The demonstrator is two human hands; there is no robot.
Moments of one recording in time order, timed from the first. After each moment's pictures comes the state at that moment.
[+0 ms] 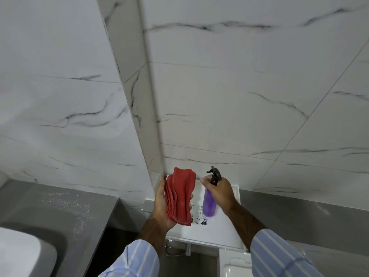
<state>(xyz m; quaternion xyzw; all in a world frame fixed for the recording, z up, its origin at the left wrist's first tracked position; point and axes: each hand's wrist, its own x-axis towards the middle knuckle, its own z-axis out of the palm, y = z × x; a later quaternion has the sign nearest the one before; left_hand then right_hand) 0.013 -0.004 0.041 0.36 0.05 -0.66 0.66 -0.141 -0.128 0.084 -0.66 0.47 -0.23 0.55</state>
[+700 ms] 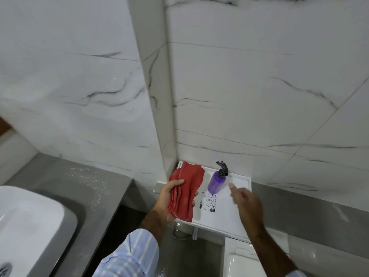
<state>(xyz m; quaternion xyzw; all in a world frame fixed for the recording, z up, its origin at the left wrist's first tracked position) 0.005 0.041 0.061 0.39 0.03 -0.67 0.63 -0.204 -0.083 0.067 -0.63 0.55 -0.25 0.48</state>
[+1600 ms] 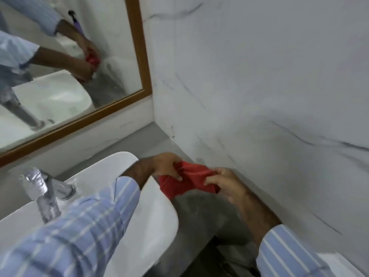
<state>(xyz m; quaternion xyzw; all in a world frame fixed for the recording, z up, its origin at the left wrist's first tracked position) 0.457 0.287 0.066 0.86 -0.31 -0.37 0.18 0.317 0.087 0.053 -0.67 0.31 0.13 0.65</state>
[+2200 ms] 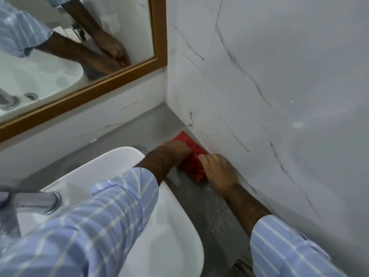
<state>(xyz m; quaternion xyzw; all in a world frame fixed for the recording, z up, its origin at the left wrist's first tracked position) 0.556 0.281 -0.046 0.84 -0.45 -0.25 -0.15 0.425 0.121 -0.090 -0.99 -0.11 0.01 0.01</state>
